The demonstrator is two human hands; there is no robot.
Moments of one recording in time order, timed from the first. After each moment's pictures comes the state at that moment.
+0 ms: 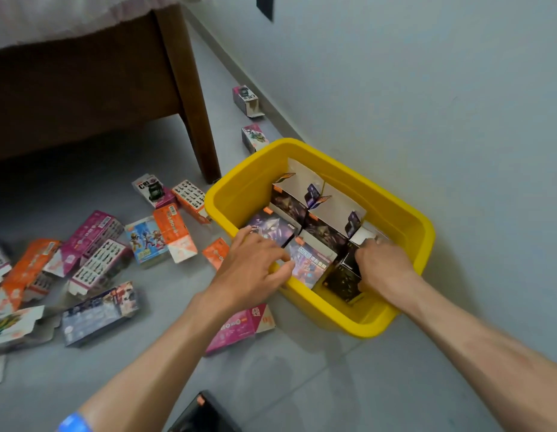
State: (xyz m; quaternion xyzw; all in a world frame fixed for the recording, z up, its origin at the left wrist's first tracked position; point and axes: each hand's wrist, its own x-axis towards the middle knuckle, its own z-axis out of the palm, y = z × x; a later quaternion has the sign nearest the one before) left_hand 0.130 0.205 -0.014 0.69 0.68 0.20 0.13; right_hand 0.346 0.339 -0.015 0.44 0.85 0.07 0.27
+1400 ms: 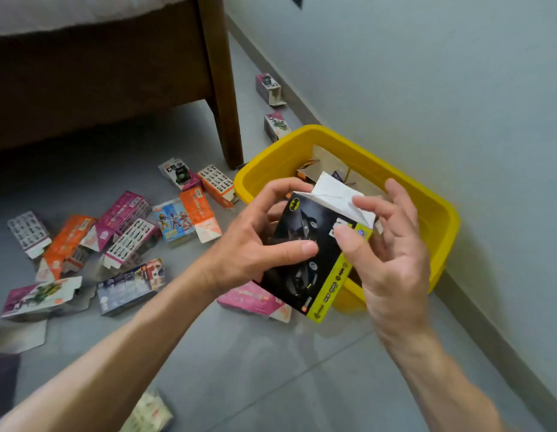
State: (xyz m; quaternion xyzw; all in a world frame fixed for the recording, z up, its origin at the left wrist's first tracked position) left_hand 0.112 0.148 0.071 0.50 0.45 0.53 0.51; right_hand 0.301 0.204 0.066 0.35 0.60 -0.53 -0.49
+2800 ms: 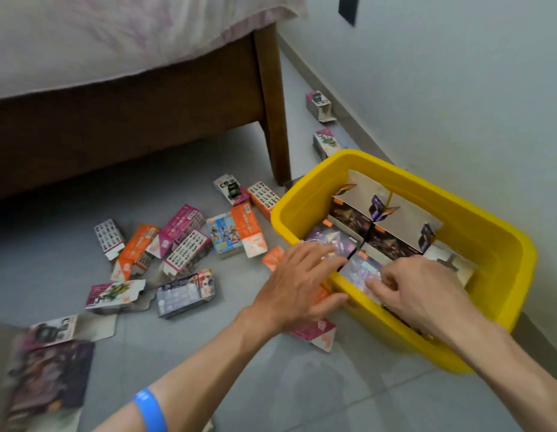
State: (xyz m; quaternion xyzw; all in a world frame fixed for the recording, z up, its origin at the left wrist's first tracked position) left_hand 0.110 0.158 -0.022 0.72 0.66 0.22 0.03; right_hand 0.298 0.274 0.027 0.39 0.92 -0.08 0.03
